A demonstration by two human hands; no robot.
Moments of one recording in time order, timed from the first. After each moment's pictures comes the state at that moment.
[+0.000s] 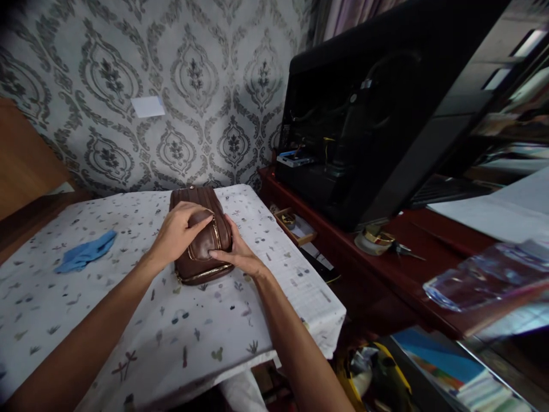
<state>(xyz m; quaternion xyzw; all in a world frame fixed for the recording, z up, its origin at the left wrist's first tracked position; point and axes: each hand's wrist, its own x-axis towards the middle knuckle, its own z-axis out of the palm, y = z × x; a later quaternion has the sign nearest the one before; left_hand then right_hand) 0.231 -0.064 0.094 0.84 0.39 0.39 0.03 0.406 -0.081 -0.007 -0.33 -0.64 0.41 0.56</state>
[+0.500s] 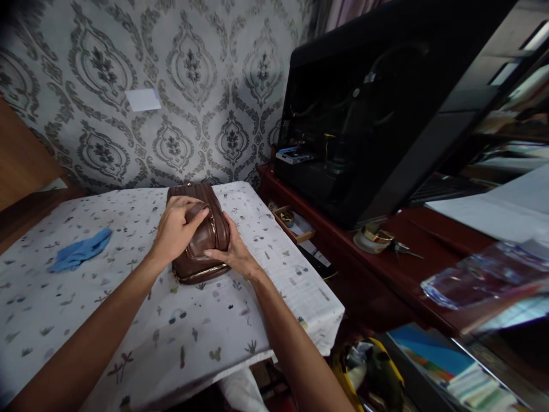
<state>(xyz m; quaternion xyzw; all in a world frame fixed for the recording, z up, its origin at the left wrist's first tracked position) 0.239 -0.060 0.085 0.80 0.43 0.42 0.01 0.399 -0.075 -0.016 -0.32 -0.64 0.42 0.56</state>
